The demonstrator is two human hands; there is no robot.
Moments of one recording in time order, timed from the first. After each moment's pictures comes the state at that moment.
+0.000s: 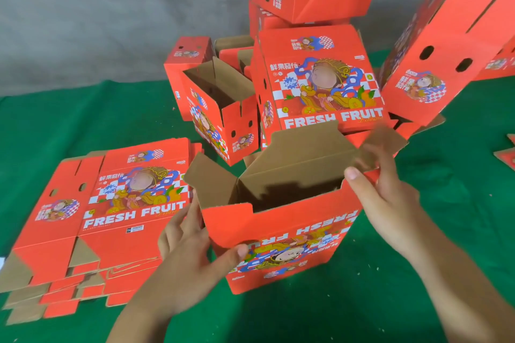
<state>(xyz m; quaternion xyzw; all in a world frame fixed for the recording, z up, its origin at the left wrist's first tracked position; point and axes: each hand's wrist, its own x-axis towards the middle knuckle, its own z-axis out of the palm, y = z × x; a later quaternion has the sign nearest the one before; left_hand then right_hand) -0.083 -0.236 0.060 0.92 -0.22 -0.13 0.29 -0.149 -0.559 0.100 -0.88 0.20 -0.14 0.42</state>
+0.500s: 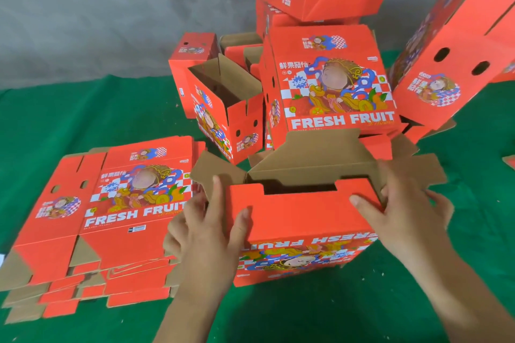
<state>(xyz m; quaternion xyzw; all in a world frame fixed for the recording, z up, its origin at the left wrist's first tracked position) -0.076 -0.283 0.044 0.96 -0.04 0.07 0.28 -0.145 -0.566 0.074 -0.94 0.27 -0.17 0.15</state>
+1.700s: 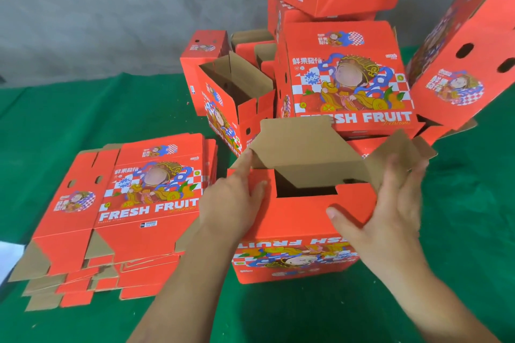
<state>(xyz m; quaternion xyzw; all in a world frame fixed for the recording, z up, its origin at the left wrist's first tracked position) -0.004 -0.312 0.060 0.97 -0.14 0.08 0.16 -0.134 -0.530 0.044 -0.90 0.21 -0.25 0.29</state>
